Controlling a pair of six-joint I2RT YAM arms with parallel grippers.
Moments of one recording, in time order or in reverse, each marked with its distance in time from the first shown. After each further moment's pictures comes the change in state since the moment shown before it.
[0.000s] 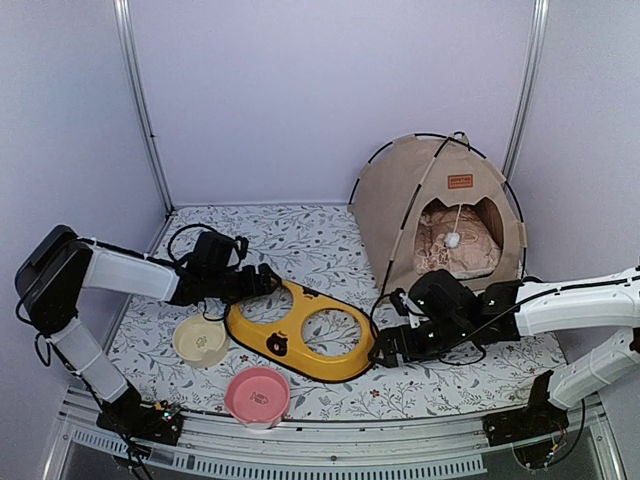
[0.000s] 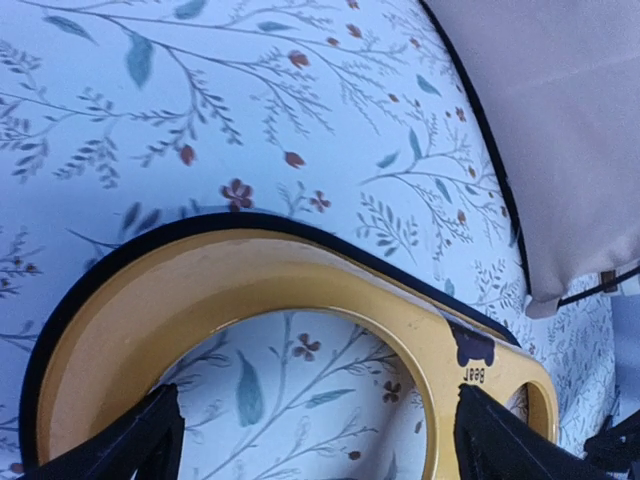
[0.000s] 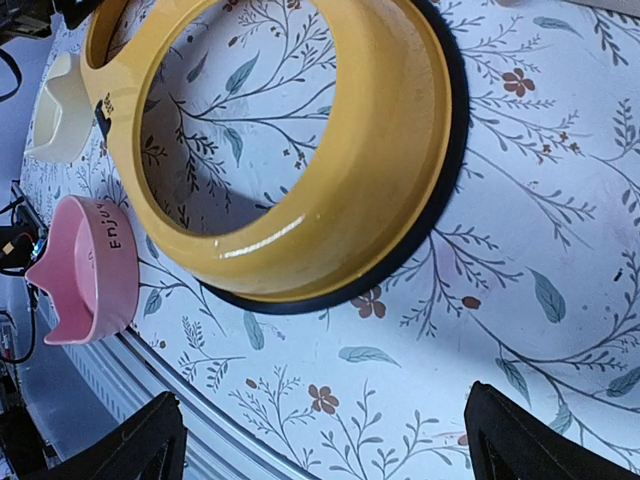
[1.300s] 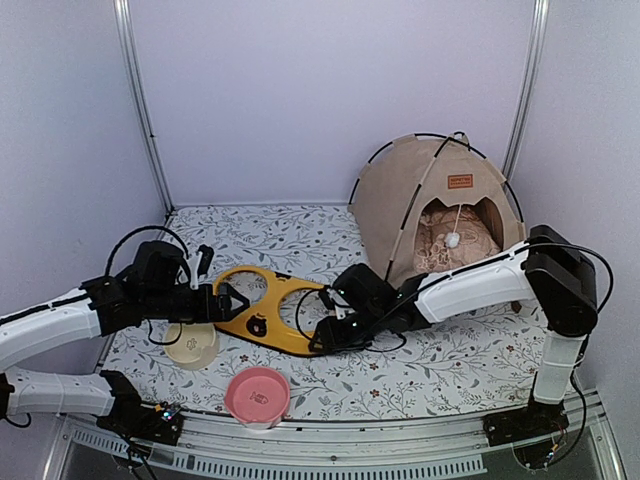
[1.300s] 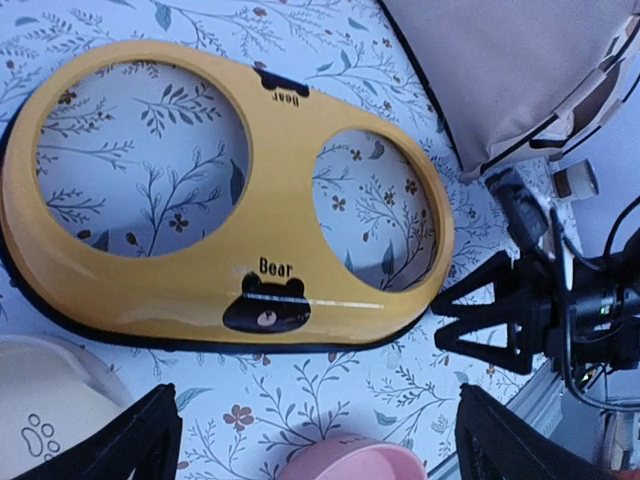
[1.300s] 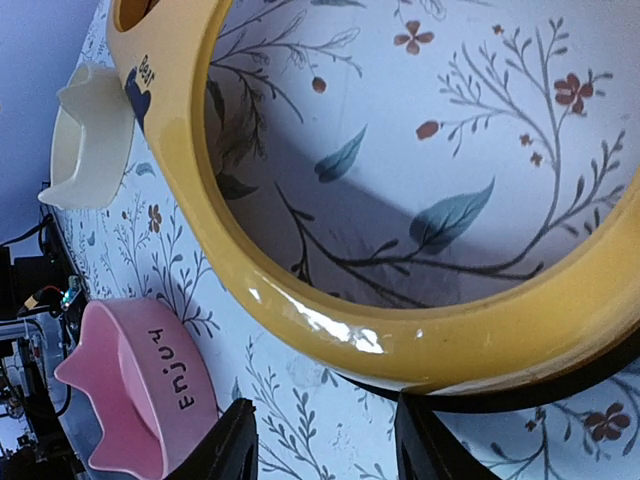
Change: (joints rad) left arm -0.077 -0.695 -0.154 -0.526 0.031 0.032; right arm 0.016 0.585 0.378 0.276 -0.130 -0.017
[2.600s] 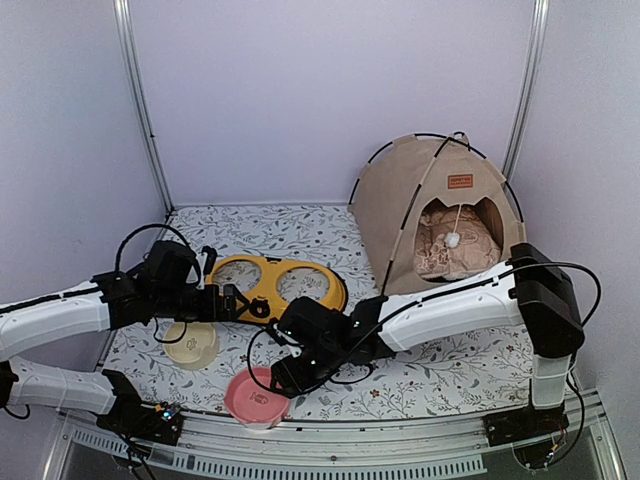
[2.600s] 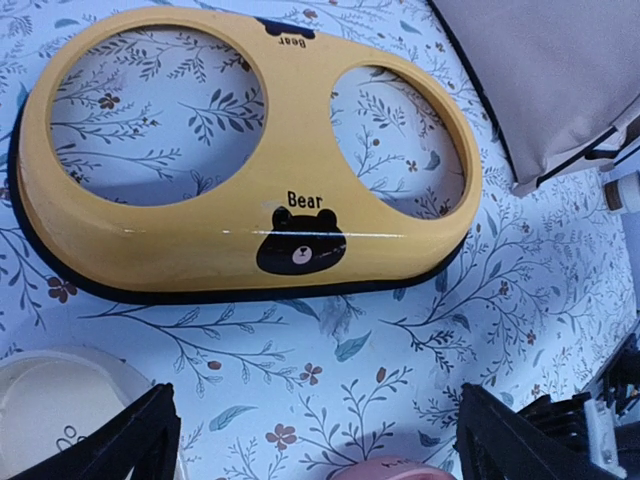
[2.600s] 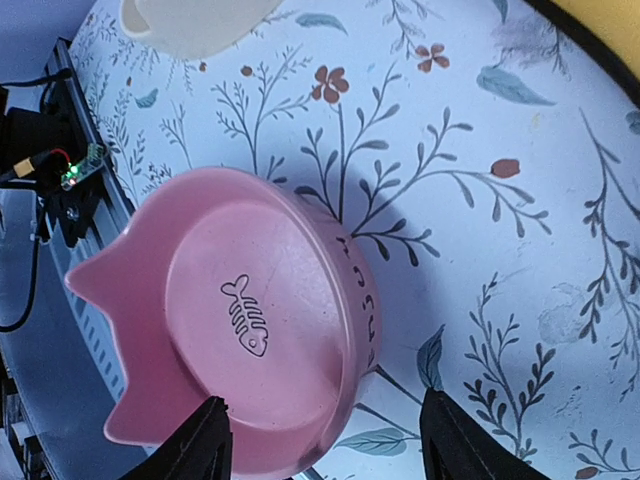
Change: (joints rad) left arm -0.019 0.088 0.022 -0.020 -0.124 0.011; right arm 0.238 0.099 0.264 -0.216 0.083 -0.132
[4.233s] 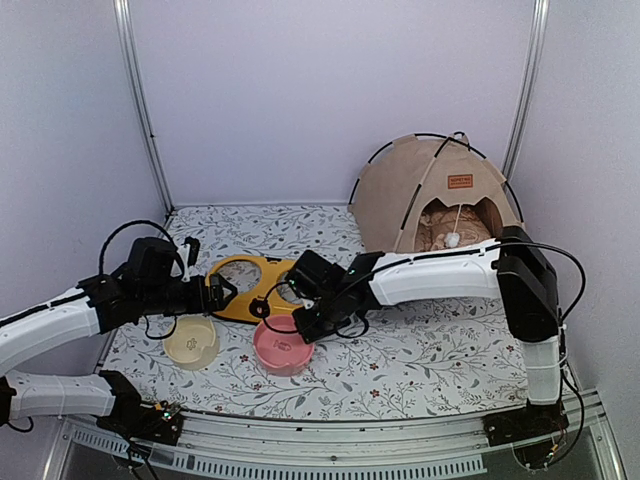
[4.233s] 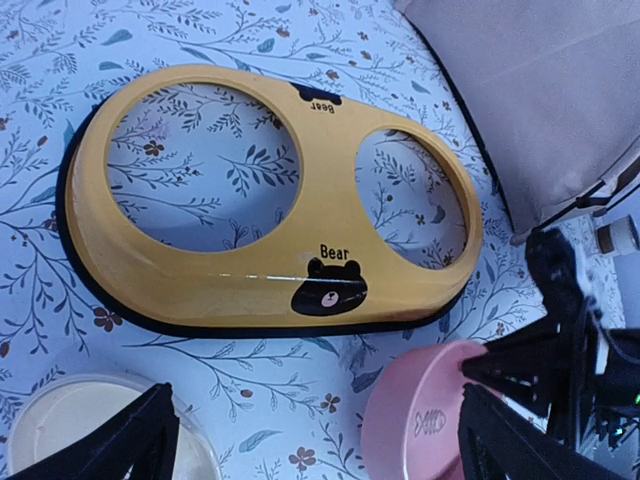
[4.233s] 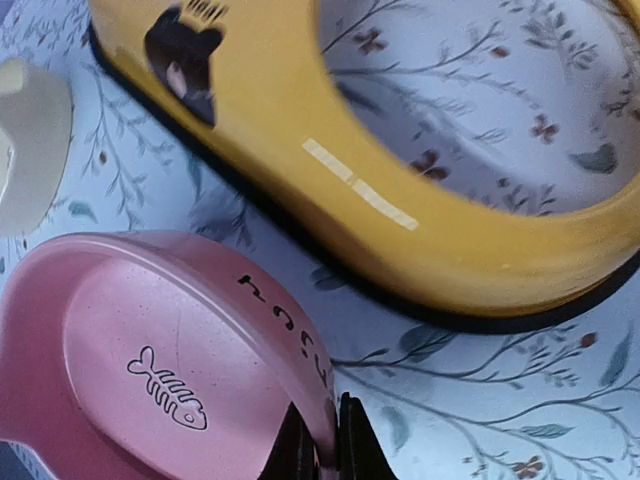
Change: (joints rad) left arm 0.093 -0.093 -0.029 0.026 -0.009 0.030; right arm -0.156 0.121 0.229 -0.252 0.177 -0.054
